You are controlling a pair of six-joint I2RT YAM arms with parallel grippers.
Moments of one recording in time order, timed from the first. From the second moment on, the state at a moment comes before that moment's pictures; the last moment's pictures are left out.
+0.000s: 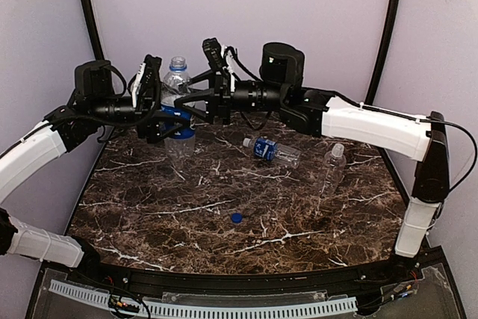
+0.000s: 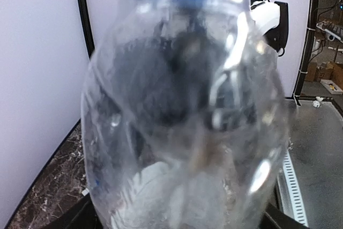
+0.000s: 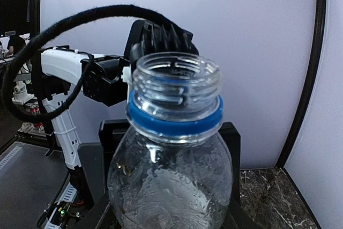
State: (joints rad) left arm -0.51 1.17 1.16 -0.21 0.85 0.23; right arm 0.98 1.83 1.71 0.22 -0.65 -0.02
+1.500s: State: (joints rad) left arm -0.51 1.17 1.20 -0.16 0.77 0.10; right arm 0.99 1.82 1.60 0.01 -0.47 -0.22
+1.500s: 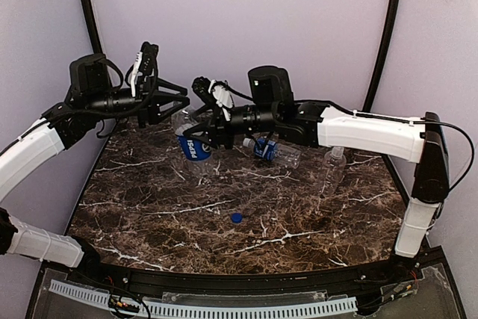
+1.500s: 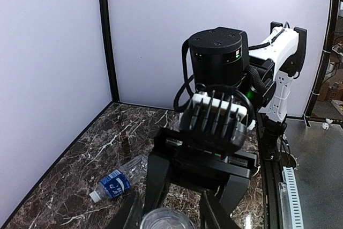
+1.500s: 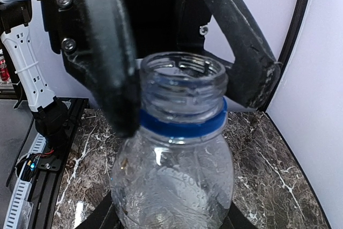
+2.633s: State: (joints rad) left arm -0.23 1.38 1.46 -0.34 0.46 0.15; right arm 0.99 1.81 1.59 0.03 -0.21 -0.21
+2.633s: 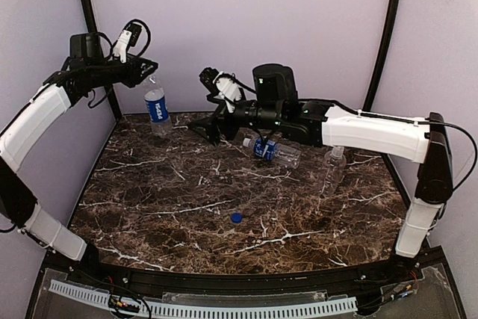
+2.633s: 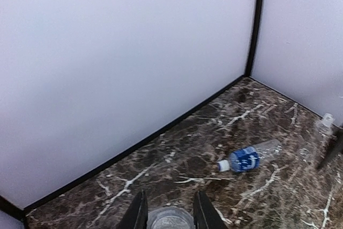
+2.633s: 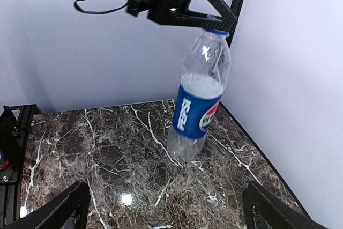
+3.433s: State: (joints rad) left arm 0.17 1.89 1.73 -0.24 0.41 0.21; right arm 0.99 1.72 1.48 0.08 -0.15 -0.17
